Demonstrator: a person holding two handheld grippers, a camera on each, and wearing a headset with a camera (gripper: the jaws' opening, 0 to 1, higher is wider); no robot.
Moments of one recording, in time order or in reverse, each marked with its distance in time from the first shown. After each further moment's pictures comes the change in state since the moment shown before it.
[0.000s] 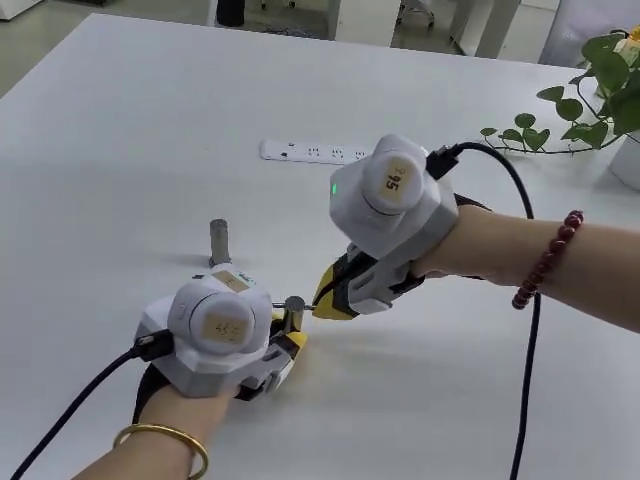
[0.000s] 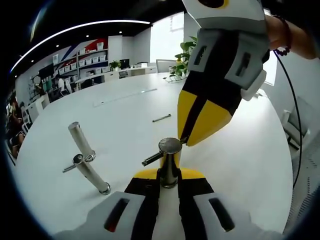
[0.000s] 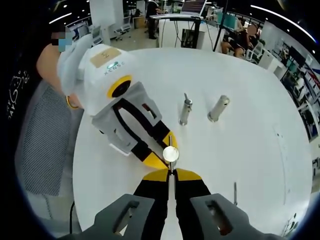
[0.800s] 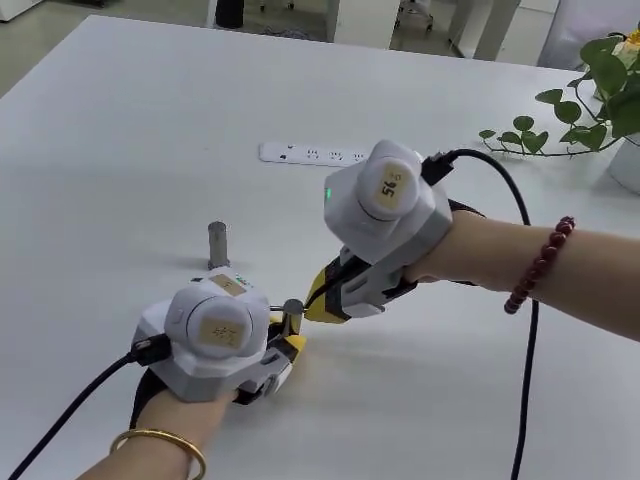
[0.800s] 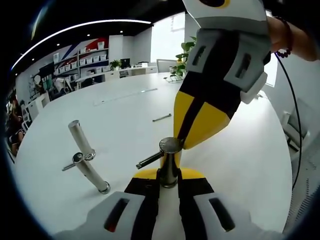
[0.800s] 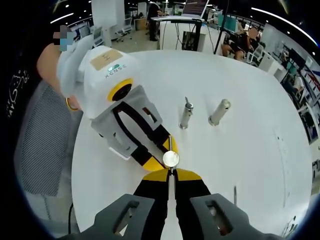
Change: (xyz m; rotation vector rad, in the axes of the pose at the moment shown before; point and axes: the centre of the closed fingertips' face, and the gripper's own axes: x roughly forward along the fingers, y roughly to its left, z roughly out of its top) left arm 0.000 0.000 0.000 -0.016 0.000 -0.001; right arm 0.003 0.000 0.006 -0.013 -0.019 -0.002
